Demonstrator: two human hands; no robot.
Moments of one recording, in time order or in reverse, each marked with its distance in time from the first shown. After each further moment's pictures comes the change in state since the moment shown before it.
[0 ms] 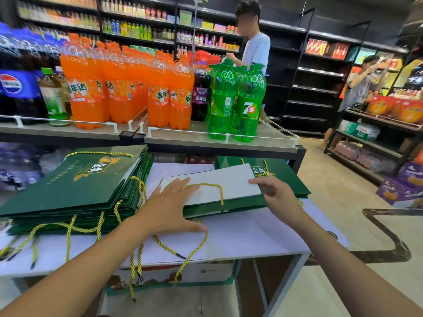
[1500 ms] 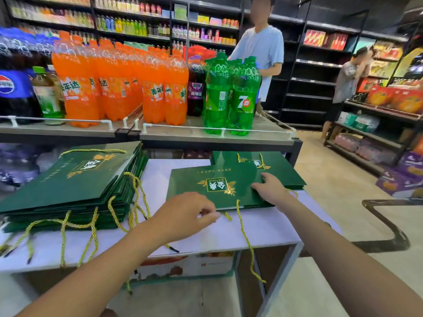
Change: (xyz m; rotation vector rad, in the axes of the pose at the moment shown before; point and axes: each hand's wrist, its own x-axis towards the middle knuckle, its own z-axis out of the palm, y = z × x) left_hand -0.012 0.063 -0.002 -0.109 0.068 0.272; right_hand 0.035 0.020 0.007 -0.186 -0.037 0.538
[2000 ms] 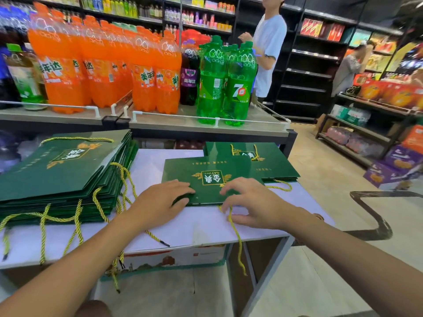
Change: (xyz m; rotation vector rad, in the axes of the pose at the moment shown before) left_hand 0.003 -0.074 0.035 0.085 0.012 -0.104; right_hand -0.064 0.003 -0.002 -0.634 -0.225 -1.134
